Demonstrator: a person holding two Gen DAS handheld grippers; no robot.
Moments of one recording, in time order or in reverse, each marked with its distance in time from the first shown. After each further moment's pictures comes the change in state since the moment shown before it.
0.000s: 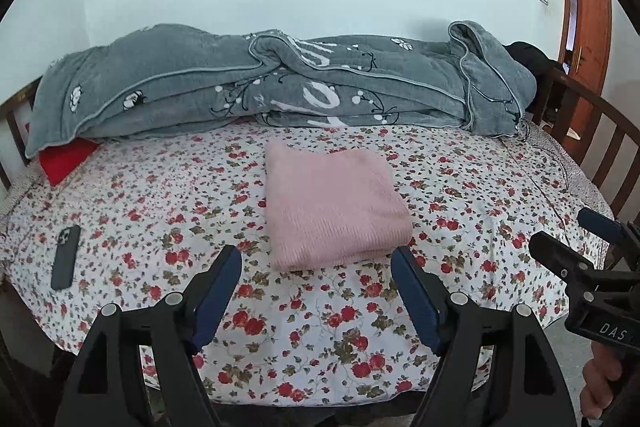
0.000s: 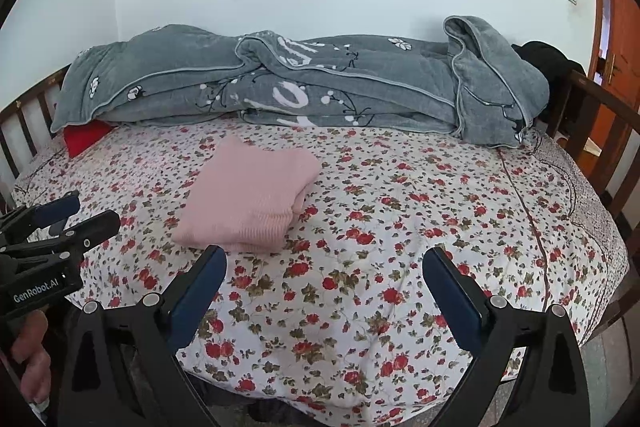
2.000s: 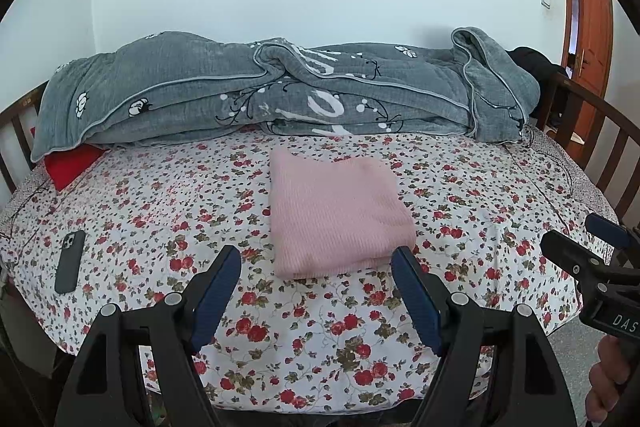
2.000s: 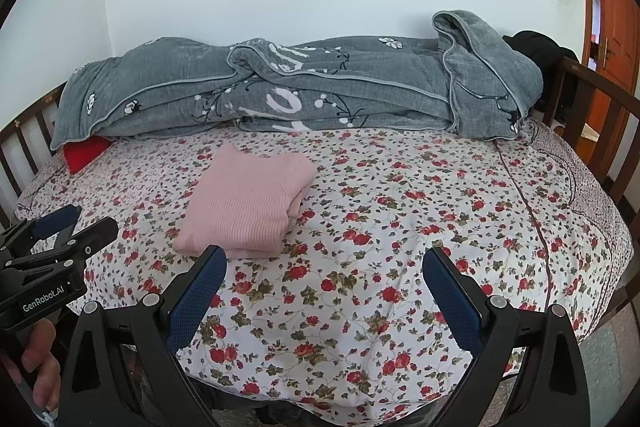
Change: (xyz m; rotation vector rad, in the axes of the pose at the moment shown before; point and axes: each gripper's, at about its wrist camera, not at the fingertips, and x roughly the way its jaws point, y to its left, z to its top) left arm 0.002 0.004 0.000 -0.009 -0.025 0.014; right arm -0.004 -0.008 0.000 0.051 -0.012 0.005
